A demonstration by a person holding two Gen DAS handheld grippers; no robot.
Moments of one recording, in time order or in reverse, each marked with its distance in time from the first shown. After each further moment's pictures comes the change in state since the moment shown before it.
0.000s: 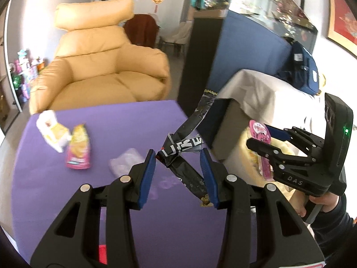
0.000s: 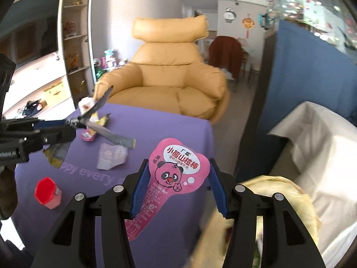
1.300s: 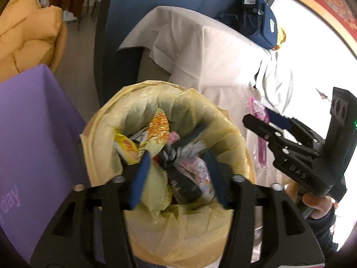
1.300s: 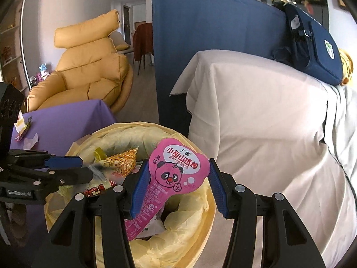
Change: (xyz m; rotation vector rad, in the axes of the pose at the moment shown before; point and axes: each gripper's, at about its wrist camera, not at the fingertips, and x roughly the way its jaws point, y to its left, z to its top) left arm 0.171 -0.190 -0.014 0.090 0.277 -0.388; right arm -0.055 -0.193 -0.101 0.265 0.071 -0.323
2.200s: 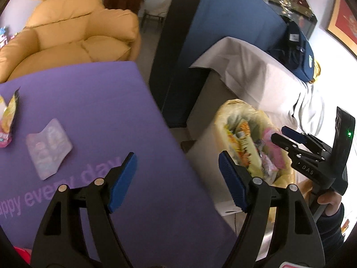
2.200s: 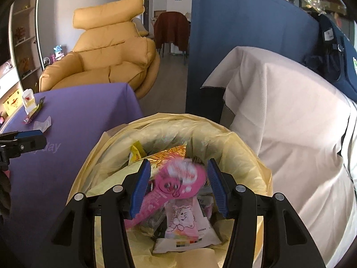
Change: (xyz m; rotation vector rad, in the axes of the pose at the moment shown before) left arm -0.101 0.105 -0.050 -0.164 -0.142 0.256; right arm 0.031 0.075 0.004 -0.106 0.068 0.076
